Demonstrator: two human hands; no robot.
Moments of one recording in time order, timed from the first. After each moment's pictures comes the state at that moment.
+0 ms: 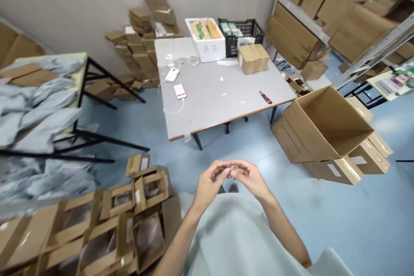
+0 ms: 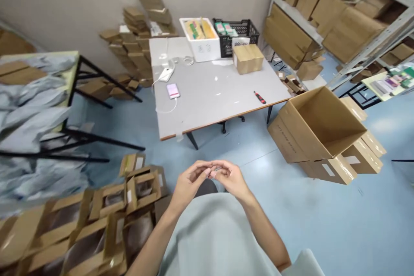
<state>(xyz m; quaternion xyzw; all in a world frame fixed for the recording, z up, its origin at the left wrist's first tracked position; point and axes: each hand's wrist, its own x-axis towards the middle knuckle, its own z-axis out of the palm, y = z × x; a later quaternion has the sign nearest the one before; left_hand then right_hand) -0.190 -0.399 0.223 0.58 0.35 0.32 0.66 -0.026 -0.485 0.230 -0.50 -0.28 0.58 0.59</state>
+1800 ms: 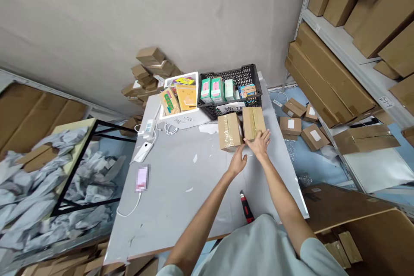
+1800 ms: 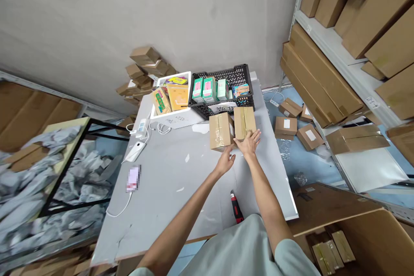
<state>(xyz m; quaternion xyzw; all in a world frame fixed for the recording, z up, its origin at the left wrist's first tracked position) 0.454 0.222 0.038 0.69 0.52 0.19 0.46 0.619 0.242 0.051 -0.85 -0.43 0.26 0.17</state>
